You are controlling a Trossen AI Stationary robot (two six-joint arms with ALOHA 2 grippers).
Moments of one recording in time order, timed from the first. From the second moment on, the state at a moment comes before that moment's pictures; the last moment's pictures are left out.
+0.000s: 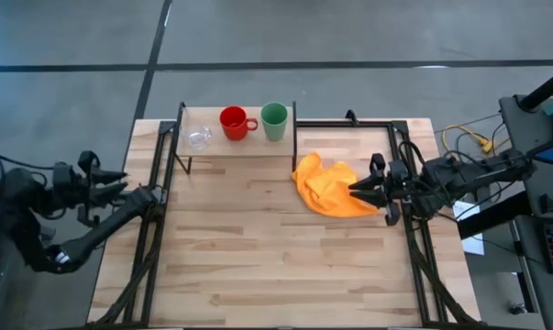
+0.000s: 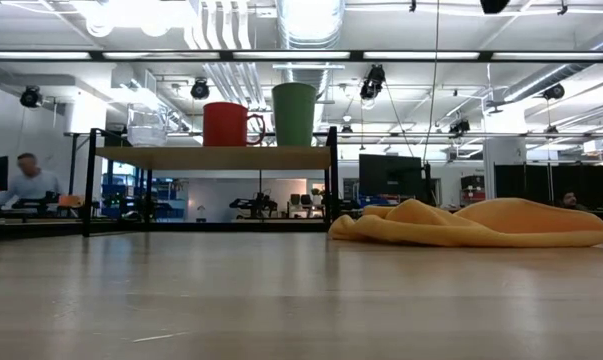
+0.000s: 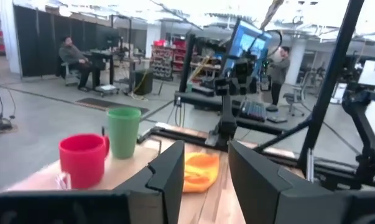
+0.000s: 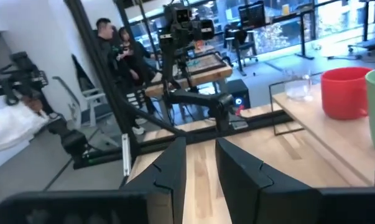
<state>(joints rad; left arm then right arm) 0.80 0.13 1.17 -1.05 0.51 -0.13 0.29 0.68 0.71 -0.05 0.22 0.27</state>
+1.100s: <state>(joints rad) 0.80 0.03 0.44 -0.41 0.61 -0.18 0.29 0.16 0.05 0.30 0.24 0.34</state>
